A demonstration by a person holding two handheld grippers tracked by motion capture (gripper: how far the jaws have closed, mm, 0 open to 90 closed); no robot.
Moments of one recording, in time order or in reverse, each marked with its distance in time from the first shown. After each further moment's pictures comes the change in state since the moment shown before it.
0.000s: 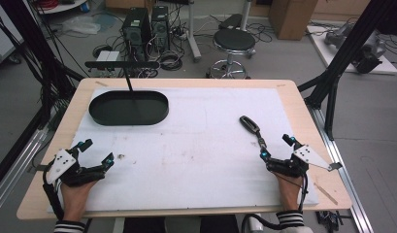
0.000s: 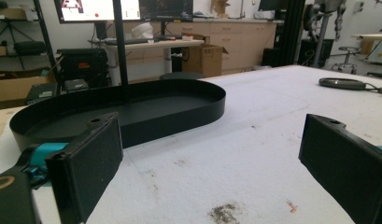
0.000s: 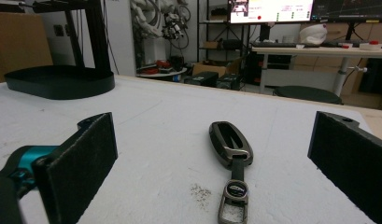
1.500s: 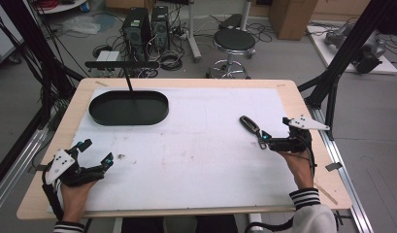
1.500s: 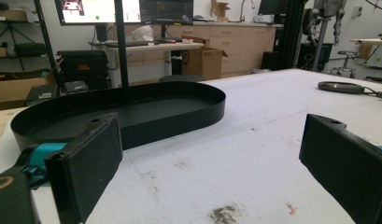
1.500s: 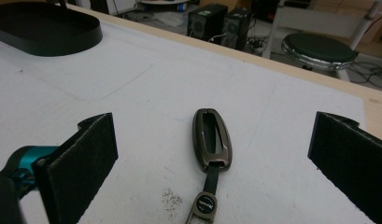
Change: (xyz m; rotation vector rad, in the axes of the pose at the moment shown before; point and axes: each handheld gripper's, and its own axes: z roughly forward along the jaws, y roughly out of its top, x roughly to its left) left arm 0.001 -0.001 -0.002 -0.020 0.001 -0.013; right arm -0.023 0.069 0.040 0.333 0.034 -0.066
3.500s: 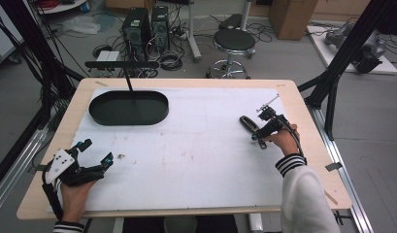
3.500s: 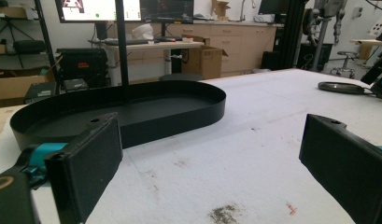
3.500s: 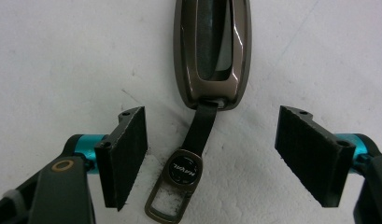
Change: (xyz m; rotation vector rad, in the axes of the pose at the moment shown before) left arm 0.001 0.000 0.000 0.007 -0.002 -0.008; right arm -0.019 0.022 0.103 0.795 0.050 -0.071
